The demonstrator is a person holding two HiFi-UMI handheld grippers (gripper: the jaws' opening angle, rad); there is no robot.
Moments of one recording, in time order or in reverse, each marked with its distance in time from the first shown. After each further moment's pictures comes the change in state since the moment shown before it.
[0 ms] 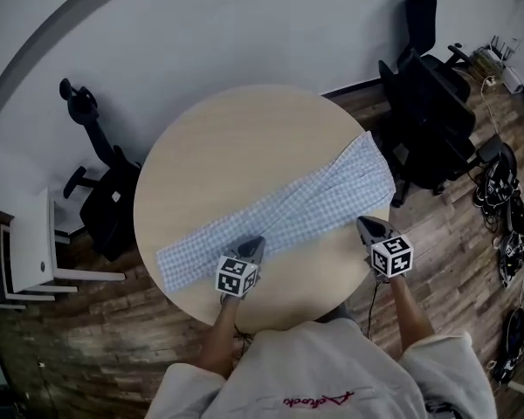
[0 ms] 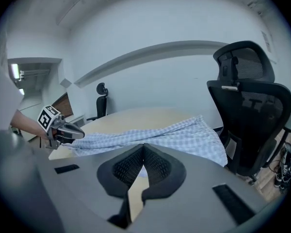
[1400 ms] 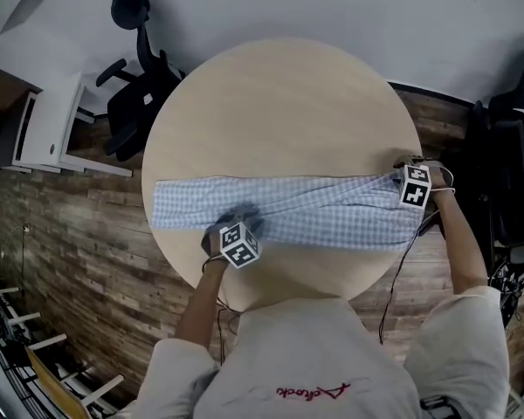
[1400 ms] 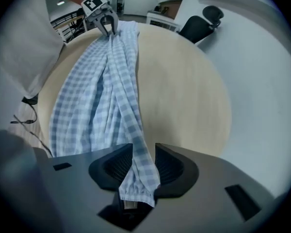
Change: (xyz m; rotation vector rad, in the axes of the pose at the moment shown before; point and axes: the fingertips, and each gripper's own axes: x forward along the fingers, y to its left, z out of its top) left arm 0.053 0.033 -0.062 0.302 0.579 0.164; right arm 0.223 -0.159 0.029 -1.395 0.787 0.574
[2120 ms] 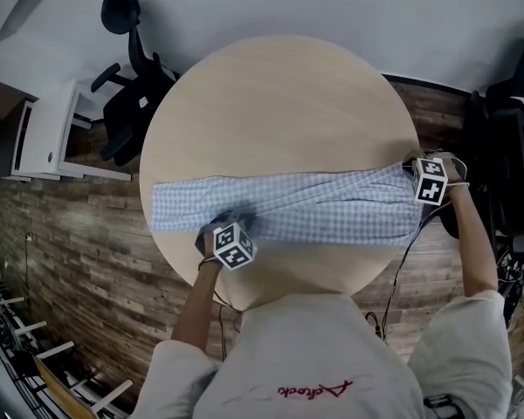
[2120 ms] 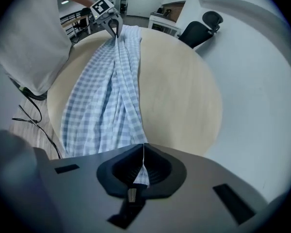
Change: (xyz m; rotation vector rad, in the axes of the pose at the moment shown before) left arm -0.015 0.012 0.005 0.068 -0.019 0.015; right arm -0.042 -0.006 -0.015 -0.025 -0.020 -0.016
